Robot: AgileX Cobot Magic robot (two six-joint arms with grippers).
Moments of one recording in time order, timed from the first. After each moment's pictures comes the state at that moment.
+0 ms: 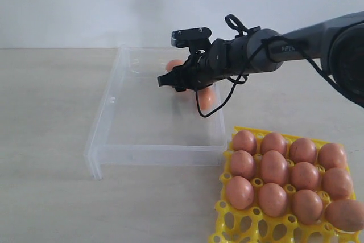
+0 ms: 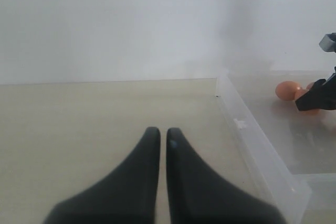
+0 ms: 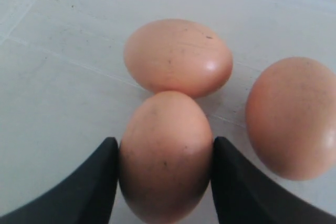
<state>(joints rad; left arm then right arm) -0.02 0.00 0.00 -0.17 0.18 0.20 0.35 2.35 -1.65 0.31 0.13 -0.17</state>
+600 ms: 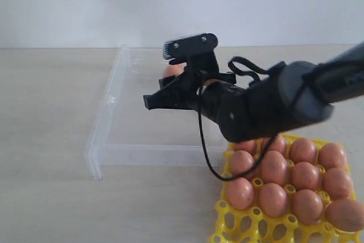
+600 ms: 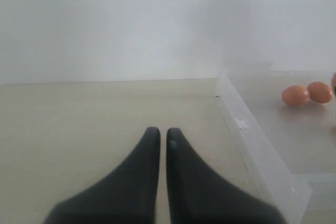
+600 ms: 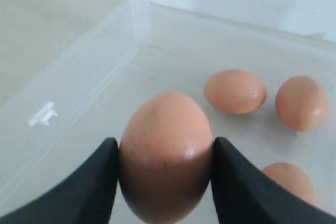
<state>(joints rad) -0.02 0.00 0.00 -0.17 0.18 0.20 0.57 1.96 -0.98 0.40 -0.53 -0.21</state>
